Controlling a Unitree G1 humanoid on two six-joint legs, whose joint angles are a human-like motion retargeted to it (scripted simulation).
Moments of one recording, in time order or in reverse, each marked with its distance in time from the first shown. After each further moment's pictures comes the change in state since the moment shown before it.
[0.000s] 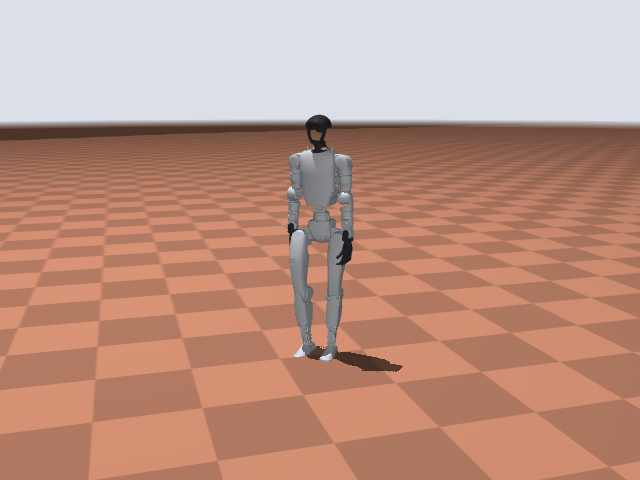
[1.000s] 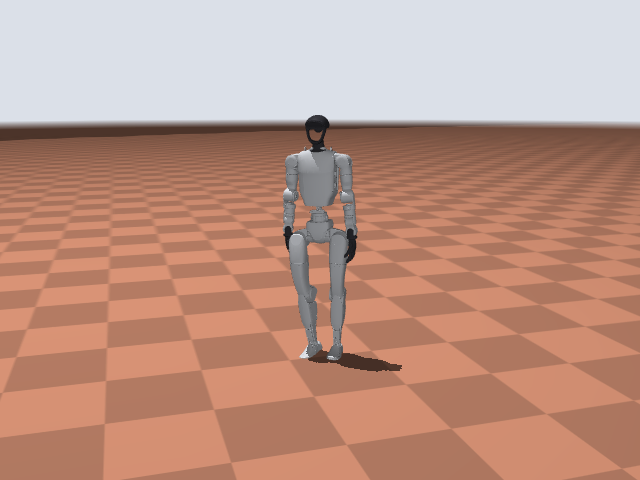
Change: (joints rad) left arm 0.104 -0.010 0.038 0.084 0.000 0.022 0.035; right arm -0.017 0.013 0.083 0.026 -0.124 0.042 -0.007; waist 0.040 0.016 -0.110; left_leg 0.060 0.009 -0.093 -0.041 -0.100 0.033; right_leg 0.125 0.003 -0.153 -0.129 0.054 -0.018
